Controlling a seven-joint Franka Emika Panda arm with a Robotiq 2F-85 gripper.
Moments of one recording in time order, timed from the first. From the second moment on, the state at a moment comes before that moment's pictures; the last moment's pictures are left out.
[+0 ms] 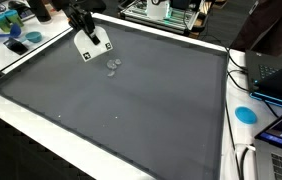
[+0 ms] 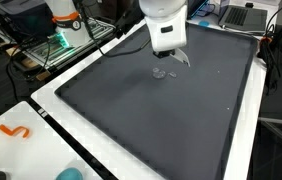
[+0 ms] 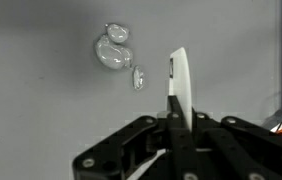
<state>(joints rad) -0.20 0.40 0.02 -1.81 0.54 2.01 -0.30</state>
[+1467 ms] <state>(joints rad) 0.06 0.29 0.02 -1.76 -0.02 1.81 0.10</state>
